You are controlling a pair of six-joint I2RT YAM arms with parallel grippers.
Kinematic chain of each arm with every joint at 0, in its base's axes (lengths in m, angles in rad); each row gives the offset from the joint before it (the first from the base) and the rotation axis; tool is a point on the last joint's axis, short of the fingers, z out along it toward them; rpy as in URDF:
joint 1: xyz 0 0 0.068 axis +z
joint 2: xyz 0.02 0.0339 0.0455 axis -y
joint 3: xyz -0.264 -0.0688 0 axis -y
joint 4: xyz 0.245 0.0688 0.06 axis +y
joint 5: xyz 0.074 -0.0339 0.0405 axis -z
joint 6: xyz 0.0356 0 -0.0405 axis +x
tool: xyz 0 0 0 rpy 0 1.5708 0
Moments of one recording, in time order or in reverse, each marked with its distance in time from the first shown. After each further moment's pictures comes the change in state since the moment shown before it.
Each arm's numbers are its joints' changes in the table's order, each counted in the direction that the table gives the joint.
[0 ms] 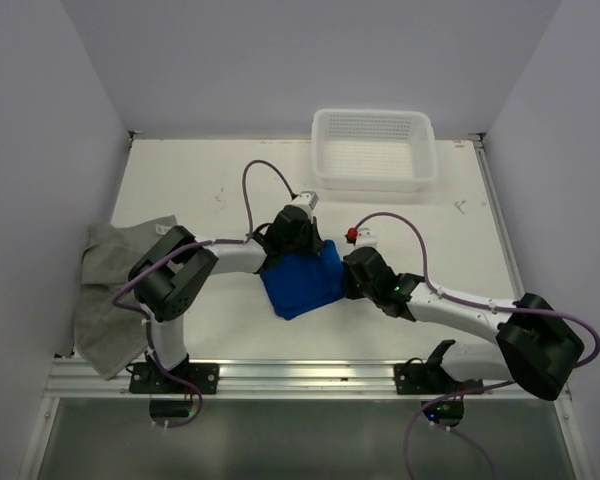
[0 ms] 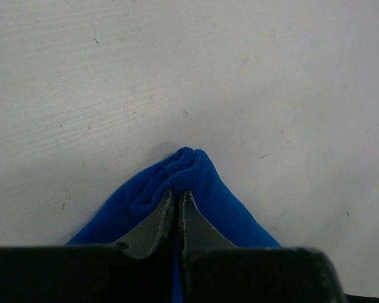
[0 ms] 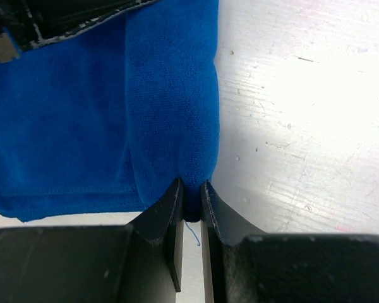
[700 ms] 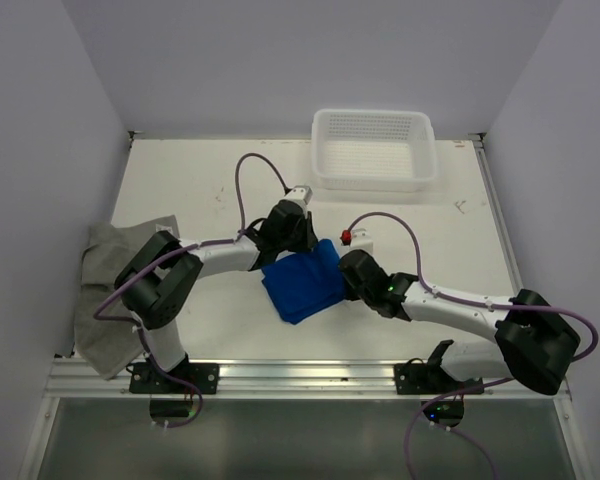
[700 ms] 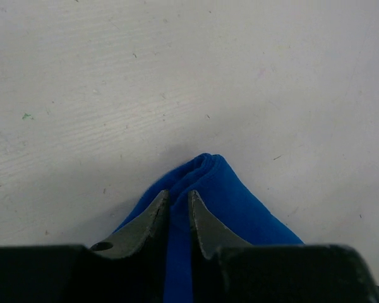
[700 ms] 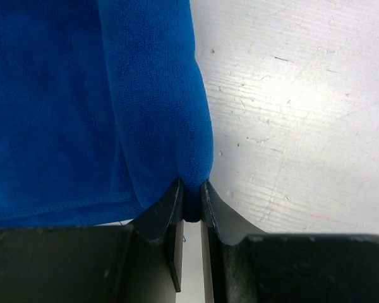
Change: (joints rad) left arm 0.011 0.081 0.006 0.110 -0.053 0.045; right arm 0.073 -0.027 0.054 0.085 0.151 -0.016
